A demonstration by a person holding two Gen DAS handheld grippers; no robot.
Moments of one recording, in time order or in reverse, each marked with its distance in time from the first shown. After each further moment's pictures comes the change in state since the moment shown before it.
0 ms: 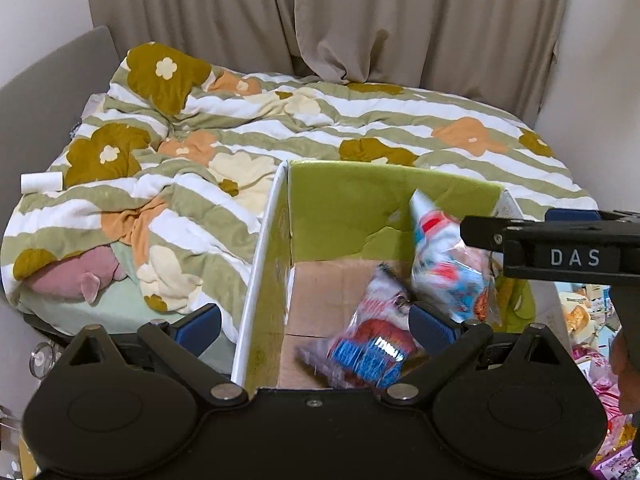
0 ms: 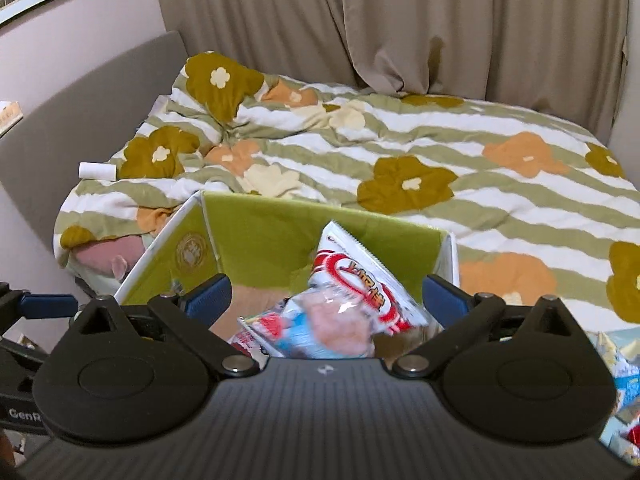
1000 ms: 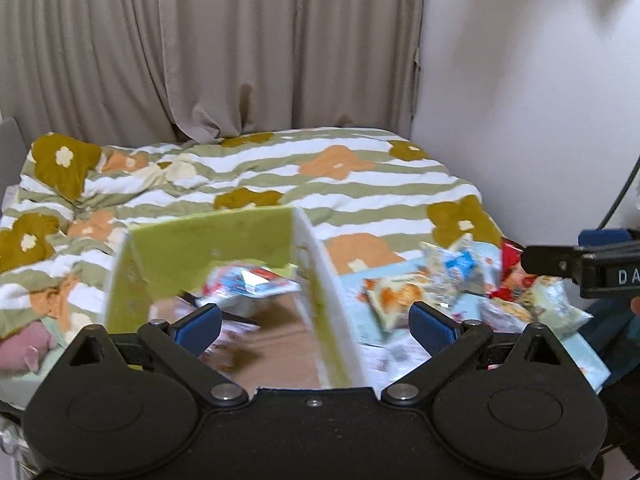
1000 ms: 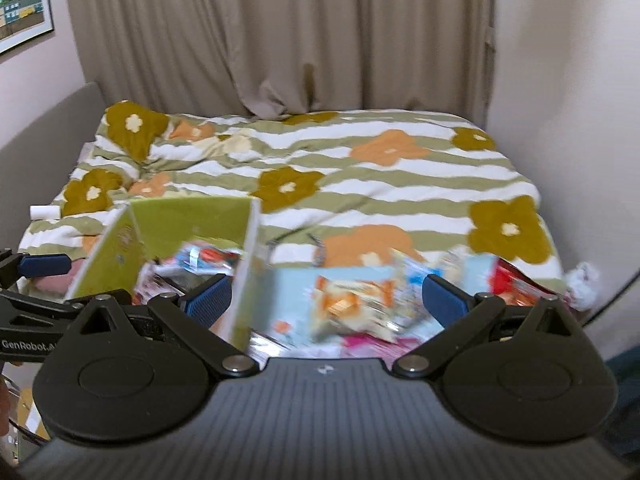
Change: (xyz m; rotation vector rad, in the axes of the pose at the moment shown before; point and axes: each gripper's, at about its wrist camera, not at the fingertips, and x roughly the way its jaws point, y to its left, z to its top) left arm -0.102 -0.132 -0.047 0.215 -0.149 -0.243; right arm -0.220 -0.115 -0.088 0.159 -0.076 -0.252
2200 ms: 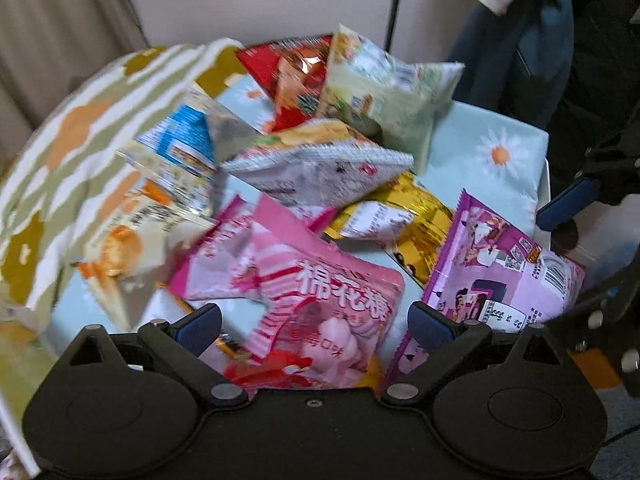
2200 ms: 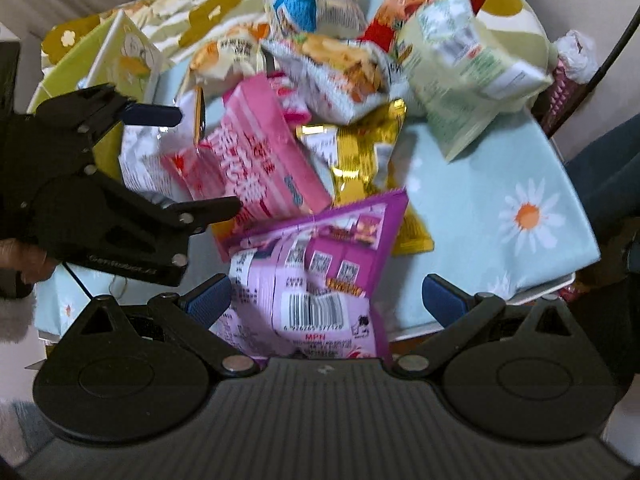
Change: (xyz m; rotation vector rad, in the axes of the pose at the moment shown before) left arm 0.167 -0.173 -0.073 0.717 0.322 -0.425; right arm 0.053 -0.124 -0.156 0.263 0.530 0.067
